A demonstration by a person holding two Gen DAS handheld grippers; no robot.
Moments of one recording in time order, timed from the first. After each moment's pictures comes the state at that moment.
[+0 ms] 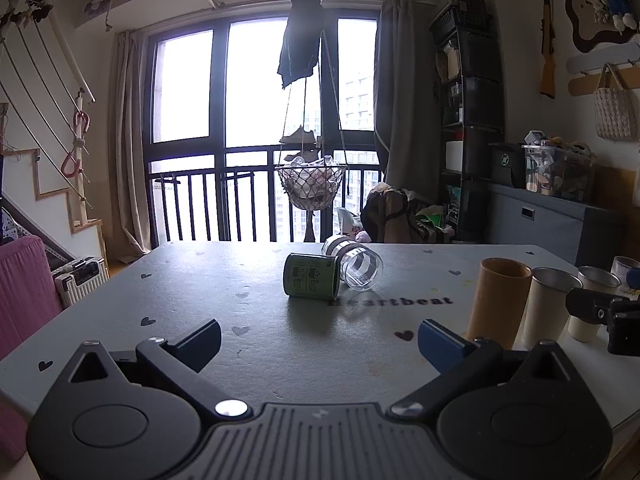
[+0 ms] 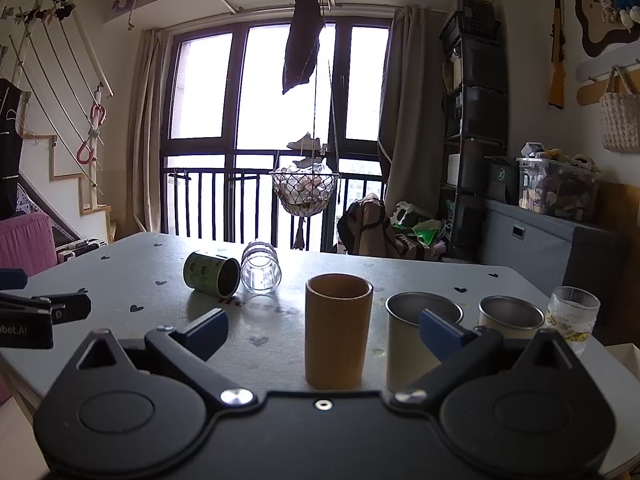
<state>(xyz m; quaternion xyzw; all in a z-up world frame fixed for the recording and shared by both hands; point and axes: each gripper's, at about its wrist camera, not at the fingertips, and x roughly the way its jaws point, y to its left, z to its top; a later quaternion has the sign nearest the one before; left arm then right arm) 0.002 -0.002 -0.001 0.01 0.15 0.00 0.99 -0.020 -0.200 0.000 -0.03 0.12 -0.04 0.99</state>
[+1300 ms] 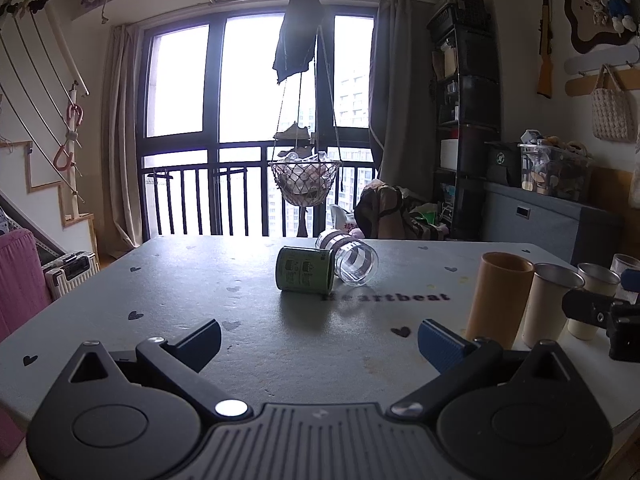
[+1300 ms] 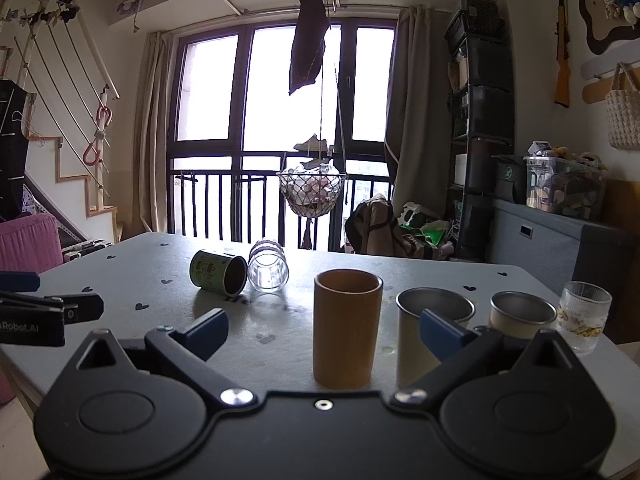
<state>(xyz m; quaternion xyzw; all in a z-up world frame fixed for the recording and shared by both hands) 0.012 -0.008 -0.016 0.00 0.16 -0.02 0.99 -0.010 -0.201 -0.012 -0.03 0.11 -0.02 0.99</state>
